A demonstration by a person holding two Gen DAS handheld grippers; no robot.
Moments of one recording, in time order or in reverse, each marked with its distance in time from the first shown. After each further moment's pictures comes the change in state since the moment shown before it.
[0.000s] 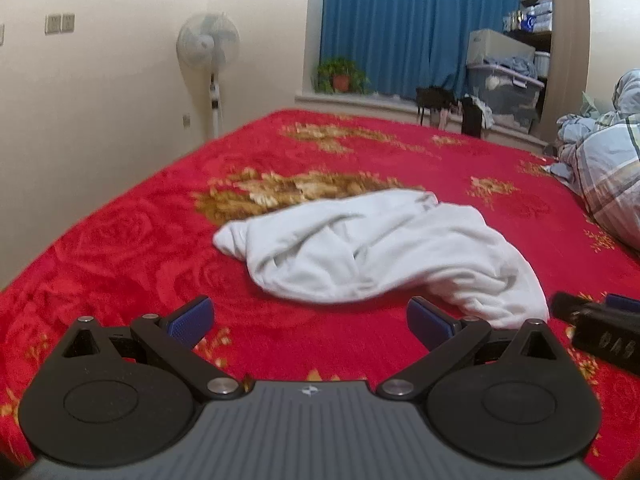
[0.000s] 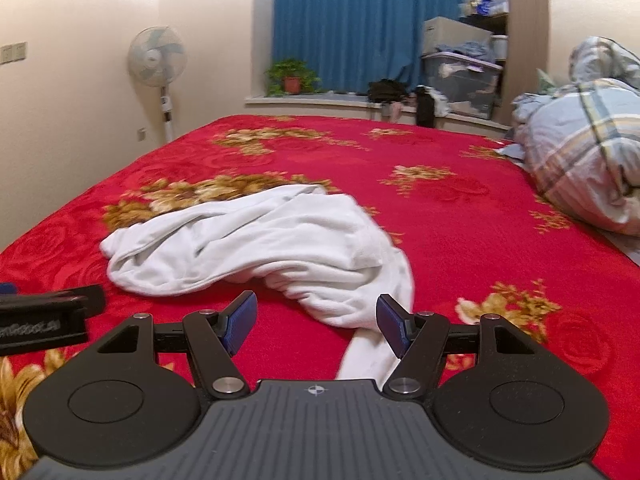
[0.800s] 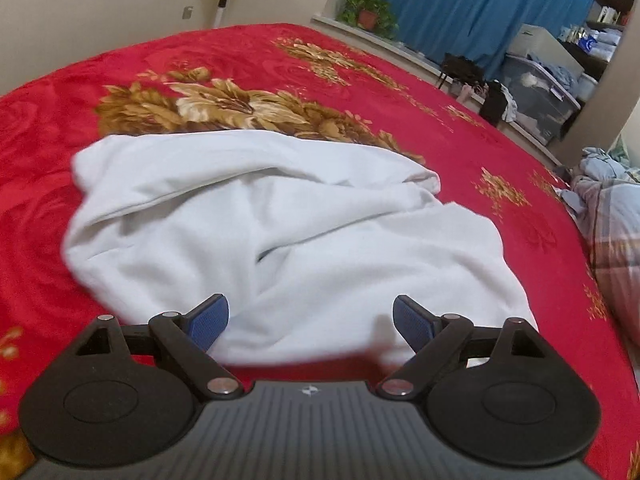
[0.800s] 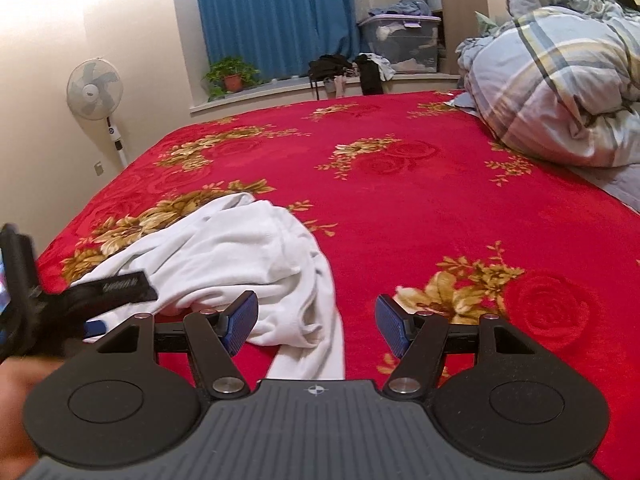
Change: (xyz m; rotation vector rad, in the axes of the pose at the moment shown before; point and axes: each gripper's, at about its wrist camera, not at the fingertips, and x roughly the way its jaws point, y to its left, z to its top) left arm 0.207 -0.064 0.037 -0.289 0.262 -0.099; right arm 0.017 -0.091 0.022 0.198 0.067 -0.048
